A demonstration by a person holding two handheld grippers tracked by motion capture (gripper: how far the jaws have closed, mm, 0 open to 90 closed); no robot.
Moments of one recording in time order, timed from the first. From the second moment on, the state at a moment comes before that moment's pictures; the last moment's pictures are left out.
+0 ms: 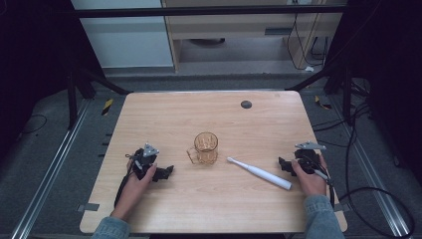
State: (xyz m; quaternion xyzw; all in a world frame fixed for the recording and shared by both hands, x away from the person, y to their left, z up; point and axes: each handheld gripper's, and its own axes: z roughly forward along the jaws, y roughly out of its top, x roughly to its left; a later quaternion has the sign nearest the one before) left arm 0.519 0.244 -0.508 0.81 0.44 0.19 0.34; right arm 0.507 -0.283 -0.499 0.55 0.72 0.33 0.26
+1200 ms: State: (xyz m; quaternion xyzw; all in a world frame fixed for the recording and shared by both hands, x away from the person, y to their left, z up) left arm 0.520 0.243 -0.508 0.81 0.43 0.19 0.34; right arm 0.480 -0.205 -0.404 0.36 0.88 0.22 0.22
